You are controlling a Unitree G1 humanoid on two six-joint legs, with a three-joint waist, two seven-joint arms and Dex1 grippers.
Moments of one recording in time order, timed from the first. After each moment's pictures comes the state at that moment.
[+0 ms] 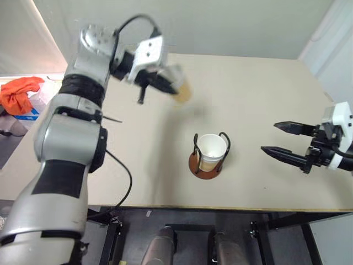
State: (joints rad) left arm -1.58 0.54 -0.36 1.12 -0.09 -0.26 -1.57; right arm -0.10 -1.00 -0.47 -0.49 0.83 0.77 0.89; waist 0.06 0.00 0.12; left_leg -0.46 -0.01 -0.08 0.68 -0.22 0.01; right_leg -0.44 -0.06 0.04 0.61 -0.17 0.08
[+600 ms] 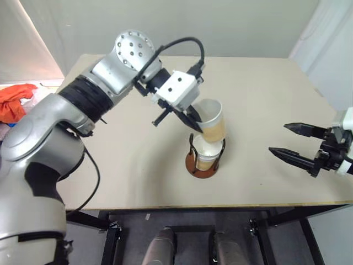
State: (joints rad) left arm -1.58 0.75 -1.08 0.56 -0.70 -0.35 -1.58; right arm -0.01 -0.99 -0.57 -0.56 0.82 0.77 0.86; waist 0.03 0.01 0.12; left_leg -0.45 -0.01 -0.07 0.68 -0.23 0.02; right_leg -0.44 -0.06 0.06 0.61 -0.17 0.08
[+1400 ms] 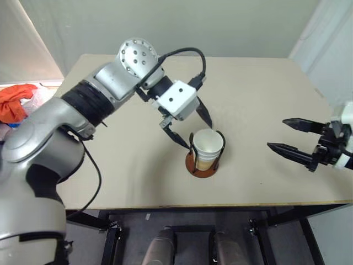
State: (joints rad) left arm -1.54 0.73 -1.00 0.57 -0.62 -0.33 -1.58; right arm -0.13 -1.00 -0.47 -0.48 0.81 0.75 0.88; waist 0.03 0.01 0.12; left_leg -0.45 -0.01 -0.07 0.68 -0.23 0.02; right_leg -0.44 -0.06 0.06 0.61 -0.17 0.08
